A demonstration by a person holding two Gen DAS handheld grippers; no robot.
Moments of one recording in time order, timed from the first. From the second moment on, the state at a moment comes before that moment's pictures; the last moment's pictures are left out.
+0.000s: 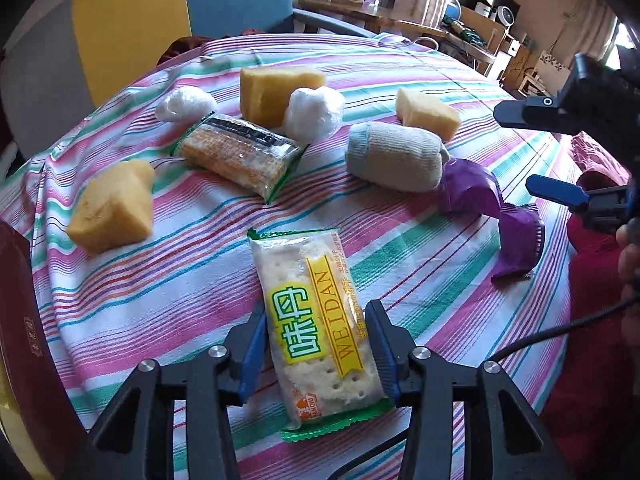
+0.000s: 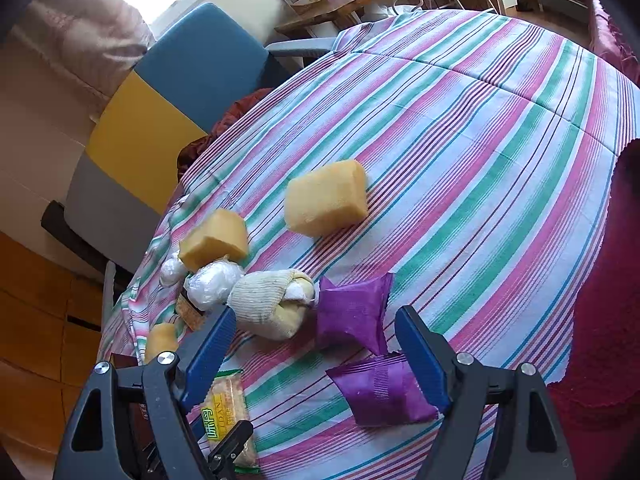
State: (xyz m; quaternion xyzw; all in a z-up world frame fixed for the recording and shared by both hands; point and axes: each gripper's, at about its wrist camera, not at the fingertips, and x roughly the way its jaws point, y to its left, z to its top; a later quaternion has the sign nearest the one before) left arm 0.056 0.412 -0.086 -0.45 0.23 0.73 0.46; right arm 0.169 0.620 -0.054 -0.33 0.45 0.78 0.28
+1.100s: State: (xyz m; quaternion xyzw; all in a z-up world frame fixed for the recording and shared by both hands) left arm 0.044 0.356 -0.085 -0.46 0.19 0.72 0.48; right arm 0.136 0.582 -0.086 -0.58 0.27 0.73 0.24
